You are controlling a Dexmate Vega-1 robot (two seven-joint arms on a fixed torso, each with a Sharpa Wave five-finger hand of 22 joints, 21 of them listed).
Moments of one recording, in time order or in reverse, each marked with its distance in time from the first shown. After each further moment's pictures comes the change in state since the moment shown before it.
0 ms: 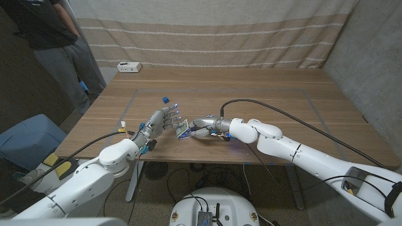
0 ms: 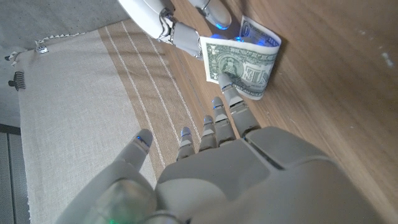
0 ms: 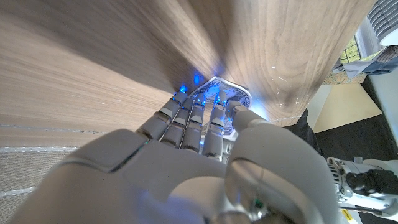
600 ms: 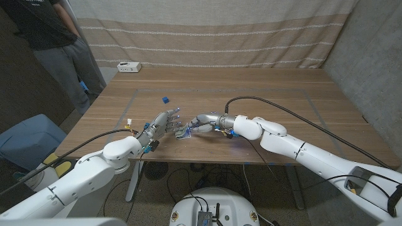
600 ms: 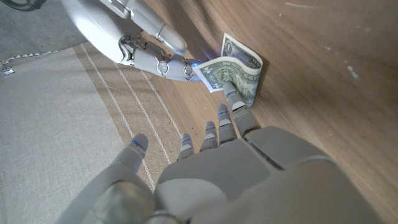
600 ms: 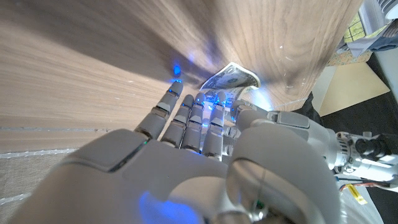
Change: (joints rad) left arm -0.045 0.053 0.039 -0.046 0.004 0.139 0.045; left_hand -0.024 -0.025 -0.038 0.015 0.000 -0.076 -0.023 0.000 -0.004 -0.080 -0.013 0.000 -0.005 -0.104 0.030 0.000 0.003 -0.103 0.011 -0.038 0.005; right arm -0.015 -0.017 0.057 -0.007 0.089 0.027 -0.019; right_hand -0.016 -0.016 -0.034 0.001 -0.004 -0.015 0.015 -0.008 -0.003 -0.020 0.020 -0.009 0.000 0.000 0.000 0.001 -0.005 0.015 0.027 0.010 0.002
